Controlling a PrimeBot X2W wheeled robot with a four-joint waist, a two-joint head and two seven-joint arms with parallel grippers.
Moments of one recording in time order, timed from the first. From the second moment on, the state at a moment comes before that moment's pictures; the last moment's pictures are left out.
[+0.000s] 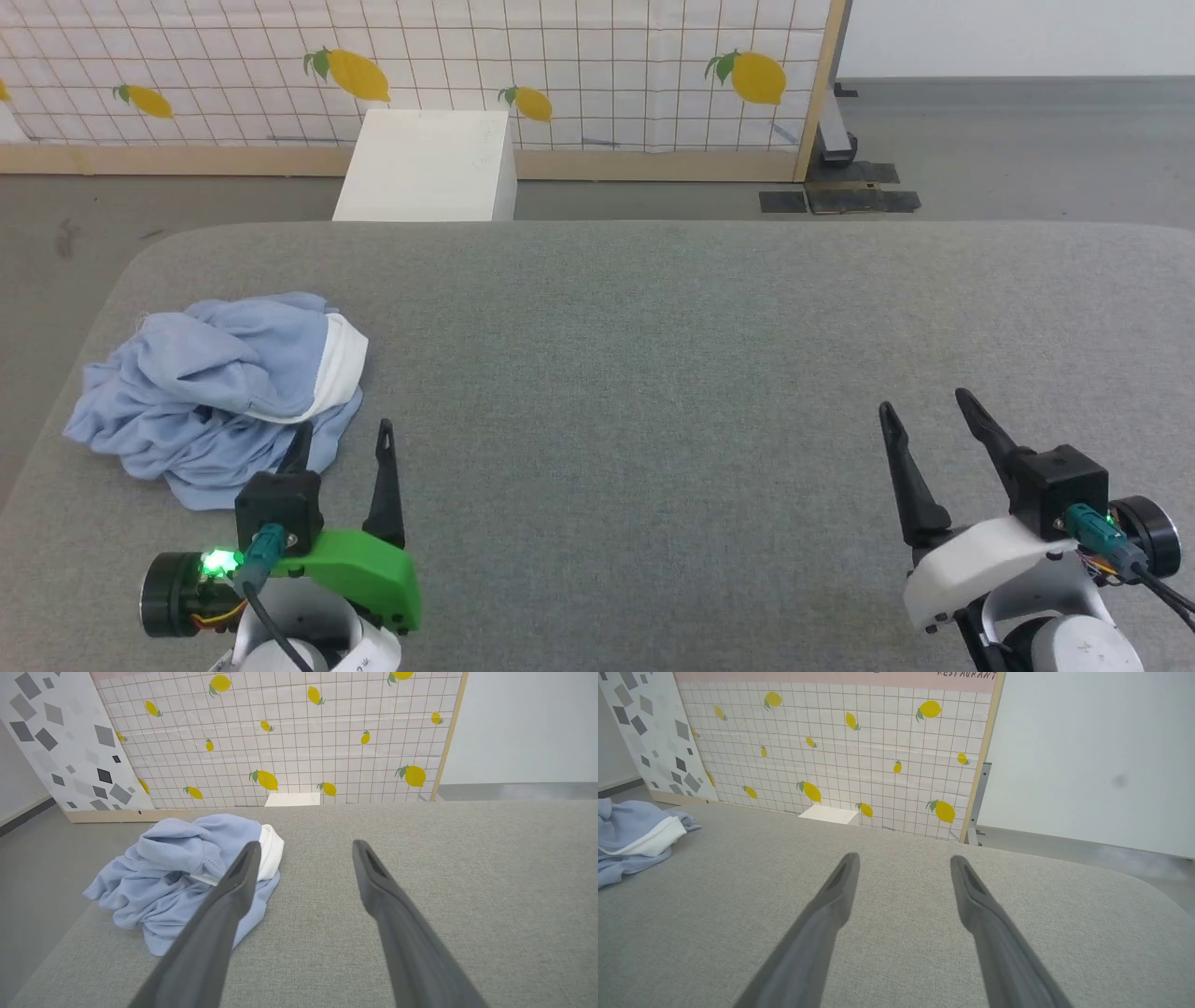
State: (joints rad) left arm -0.01 0.06 -0.01 0.00 -0.01 0.00 0.00; right arm -0.01 -0.05 0.00 0.01 0.01 0.13 0.00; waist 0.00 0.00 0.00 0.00
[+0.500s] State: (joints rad) left arm -0.01 0.06 -0.01 0.02 -0.03 0.00 -0.03; right arm -0.01 -0.05 -0.02 0.03 0.03 0.13 -0.02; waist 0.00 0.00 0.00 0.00
